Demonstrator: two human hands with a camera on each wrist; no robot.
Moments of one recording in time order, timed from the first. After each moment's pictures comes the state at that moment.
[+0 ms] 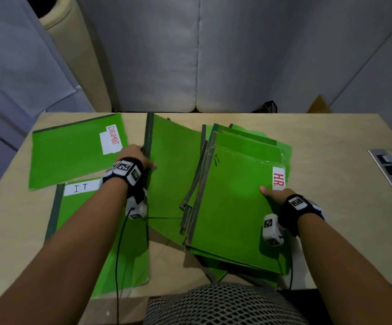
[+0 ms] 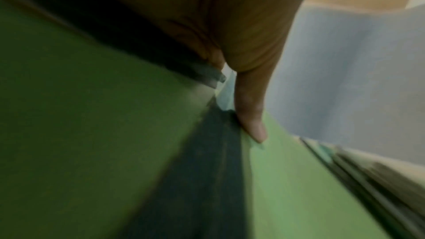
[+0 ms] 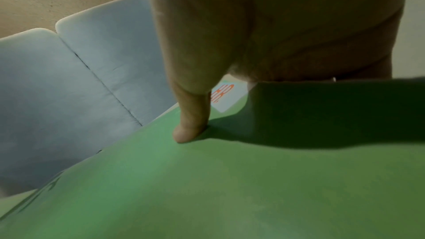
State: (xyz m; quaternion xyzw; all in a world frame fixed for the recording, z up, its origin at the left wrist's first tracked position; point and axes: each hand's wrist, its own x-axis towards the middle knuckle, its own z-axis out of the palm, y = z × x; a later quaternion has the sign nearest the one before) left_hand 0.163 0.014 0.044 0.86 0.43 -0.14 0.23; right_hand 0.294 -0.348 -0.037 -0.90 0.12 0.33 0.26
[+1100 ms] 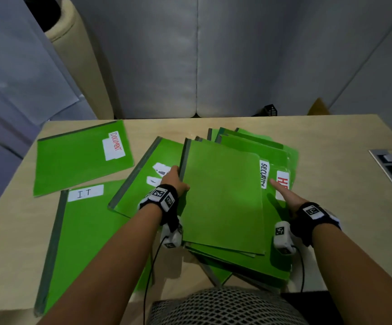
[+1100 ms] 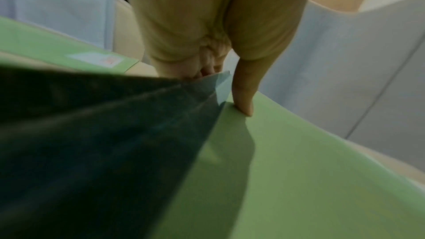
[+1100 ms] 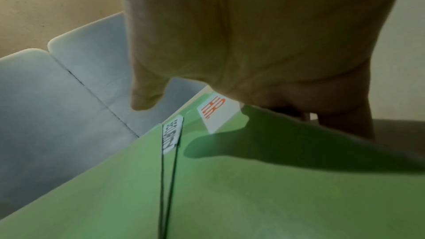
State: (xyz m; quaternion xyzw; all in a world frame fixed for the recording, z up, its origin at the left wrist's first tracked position) left_hand 0.170 -0.068 -0.005 0.84 0.36 -0.13 0.38; right_hand 0.290 -0.367 -0.034 -0.76 0.19 0.40 0.48
